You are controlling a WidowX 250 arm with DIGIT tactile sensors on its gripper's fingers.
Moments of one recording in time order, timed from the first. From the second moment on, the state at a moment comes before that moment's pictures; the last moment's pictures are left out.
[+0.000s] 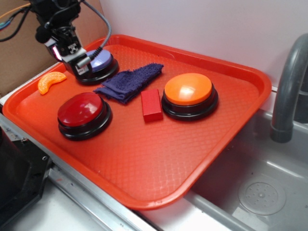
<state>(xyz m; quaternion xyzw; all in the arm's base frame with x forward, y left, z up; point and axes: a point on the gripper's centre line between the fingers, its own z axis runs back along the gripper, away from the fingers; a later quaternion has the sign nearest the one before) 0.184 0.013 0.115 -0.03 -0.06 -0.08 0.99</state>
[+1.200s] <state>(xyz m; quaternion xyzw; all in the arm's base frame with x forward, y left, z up) 0.173 0.018 0.164 -0.02 -0.09 -0.05 0.99</state>
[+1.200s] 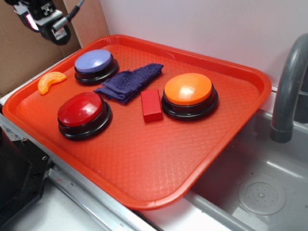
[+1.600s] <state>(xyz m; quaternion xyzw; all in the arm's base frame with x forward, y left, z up) 0.173 0.018 0.175 -0.02 -0.09 -0.04 0.99</state>
